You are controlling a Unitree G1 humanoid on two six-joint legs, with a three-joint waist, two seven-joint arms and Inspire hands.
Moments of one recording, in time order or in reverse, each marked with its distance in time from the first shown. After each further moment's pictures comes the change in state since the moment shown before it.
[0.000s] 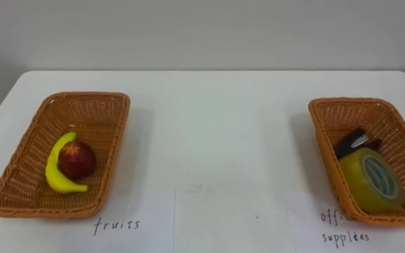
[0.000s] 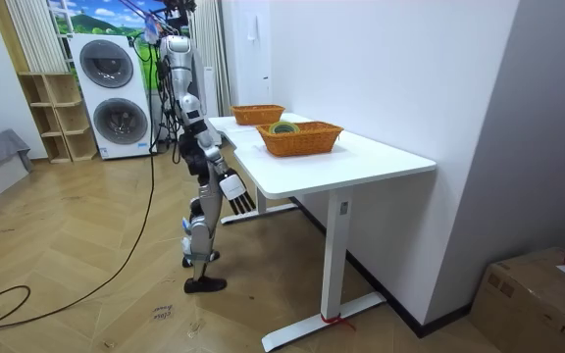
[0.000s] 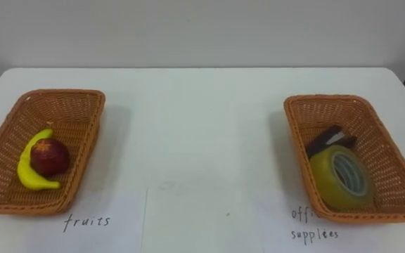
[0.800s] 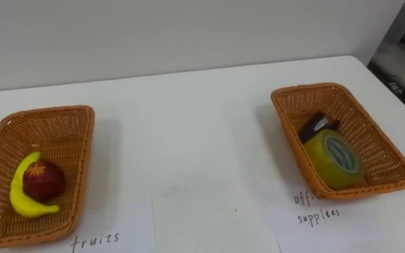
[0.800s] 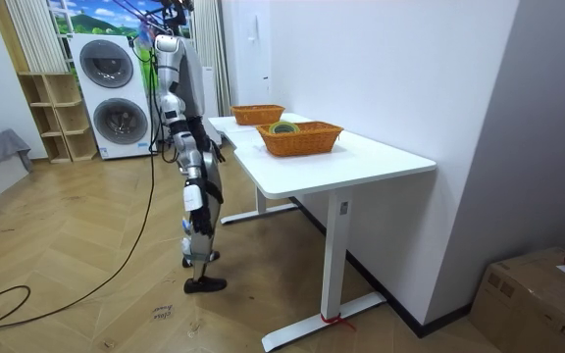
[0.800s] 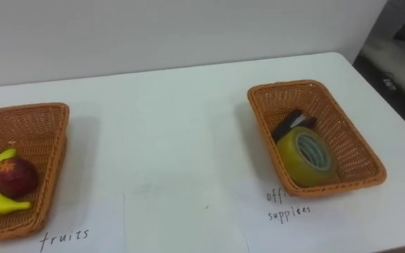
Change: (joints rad) left arm 0.018 0.025 0.094 -0.058 0.091 0.009 0.028; right arm 0.081 -0.024 -0.205 0.005 0.294 0.035 -0.208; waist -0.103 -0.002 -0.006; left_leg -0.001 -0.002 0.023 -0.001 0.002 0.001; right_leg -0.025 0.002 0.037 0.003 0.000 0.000
